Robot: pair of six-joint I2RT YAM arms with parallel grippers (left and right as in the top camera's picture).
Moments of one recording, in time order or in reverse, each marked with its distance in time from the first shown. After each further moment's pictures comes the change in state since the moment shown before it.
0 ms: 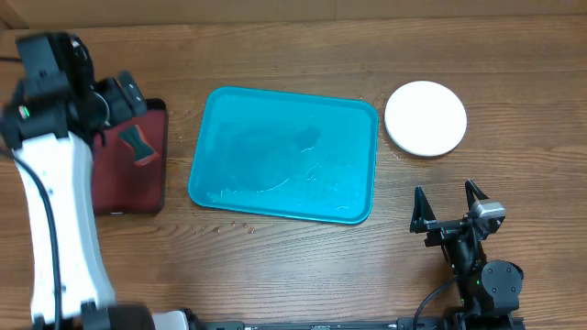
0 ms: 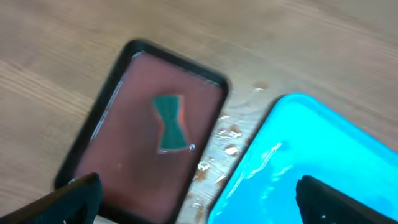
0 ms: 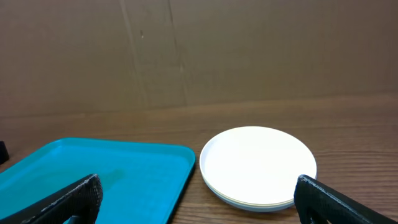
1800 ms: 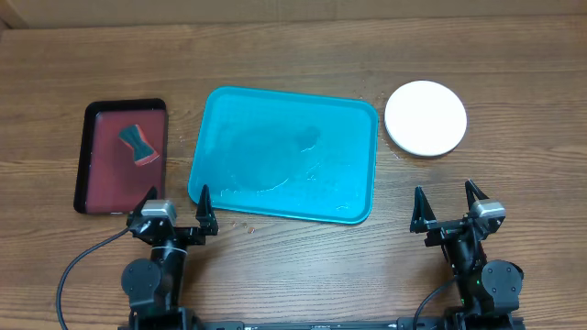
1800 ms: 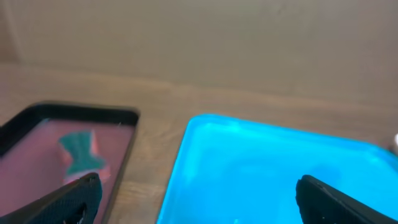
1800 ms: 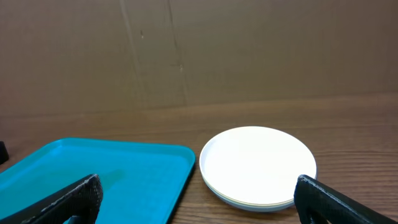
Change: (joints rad) left arm -0.108 -1.331 -1.569 1.069 0.179 0.094; right arm 0.000 0.000 0.000 -0.001 0.001 0.000
